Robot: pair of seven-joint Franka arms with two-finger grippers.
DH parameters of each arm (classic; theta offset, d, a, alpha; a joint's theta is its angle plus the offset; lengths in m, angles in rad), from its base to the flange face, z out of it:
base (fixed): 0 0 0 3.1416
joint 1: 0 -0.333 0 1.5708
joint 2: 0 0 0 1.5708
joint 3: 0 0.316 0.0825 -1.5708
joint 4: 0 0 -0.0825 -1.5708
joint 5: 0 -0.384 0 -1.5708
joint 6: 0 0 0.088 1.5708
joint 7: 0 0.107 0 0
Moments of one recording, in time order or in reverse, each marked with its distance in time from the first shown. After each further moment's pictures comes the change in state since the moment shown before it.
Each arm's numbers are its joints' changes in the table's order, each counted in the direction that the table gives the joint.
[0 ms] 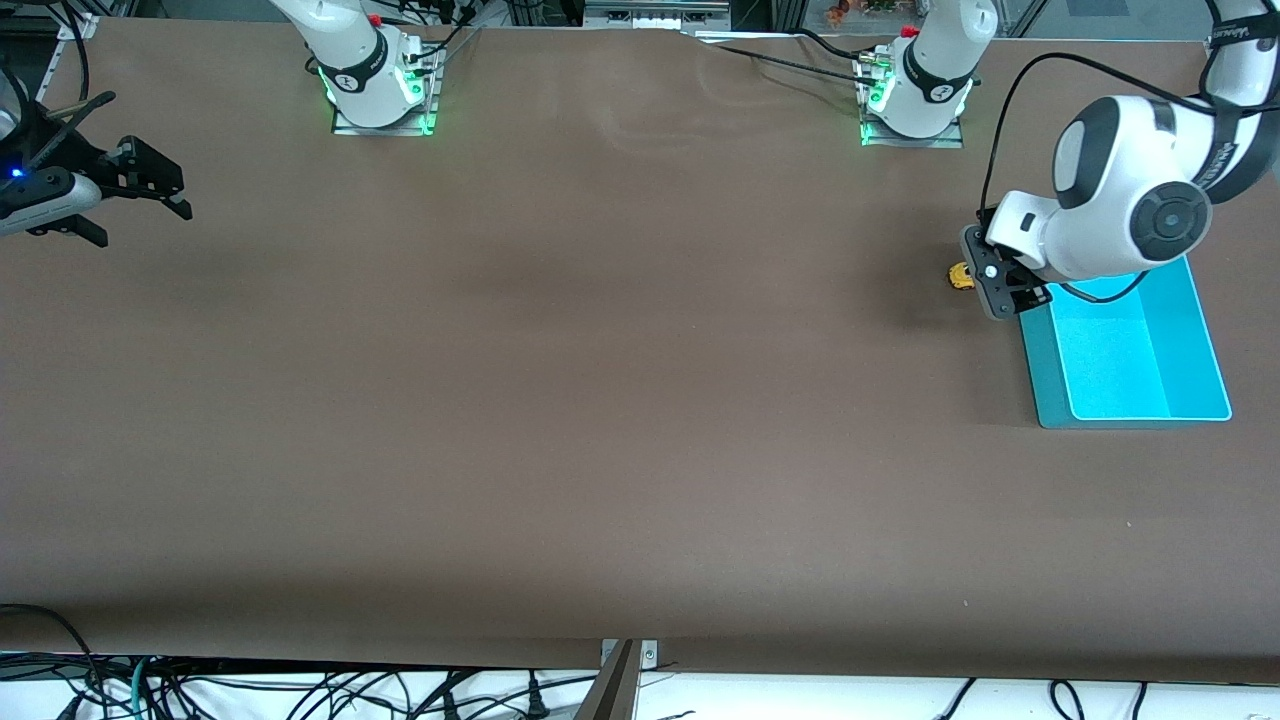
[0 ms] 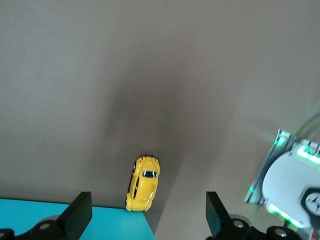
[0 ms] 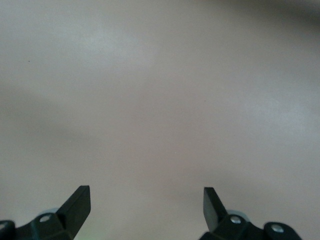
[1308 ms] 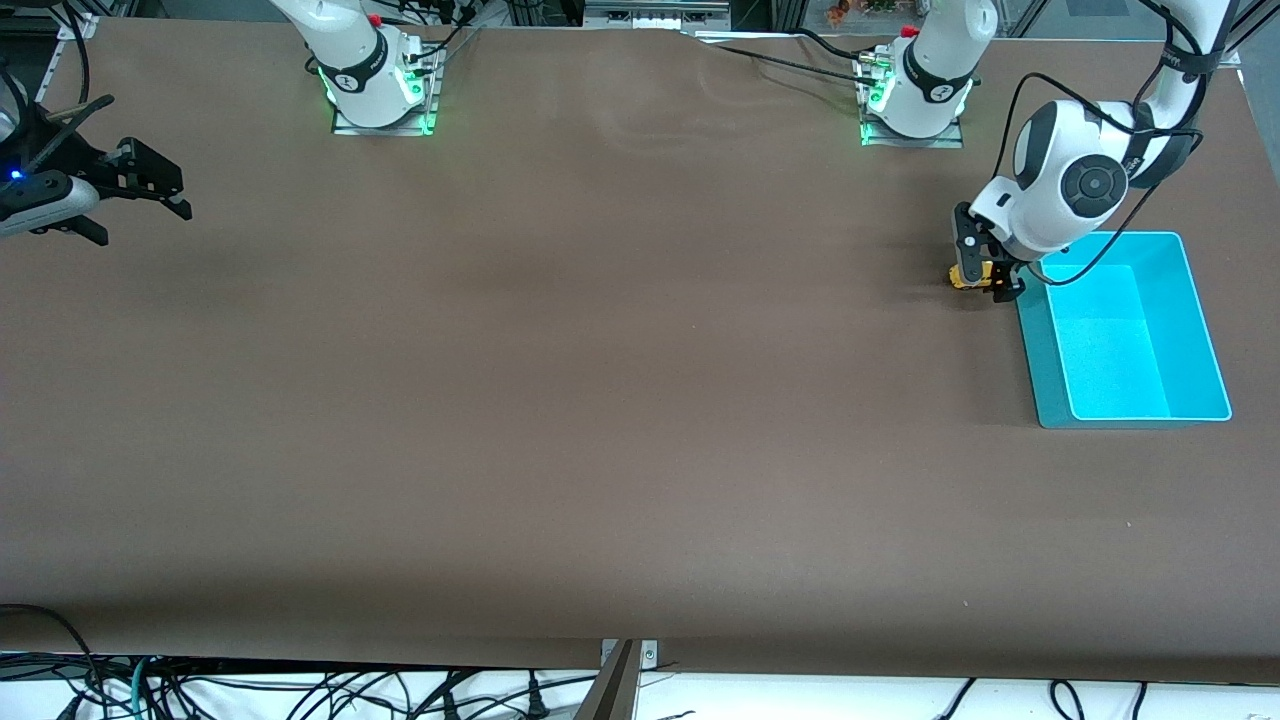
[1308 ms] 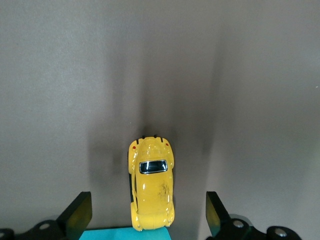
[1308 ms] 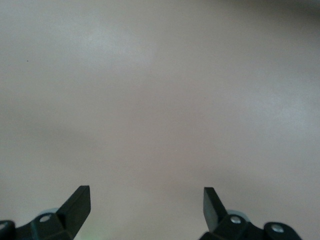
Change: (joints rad) left arm -0.129 -0.014 0.003 0.424 -0.205 0.589 0.178; right arm -0.001 0.004 -0.005 0.001 0.000 -0.004 0.005
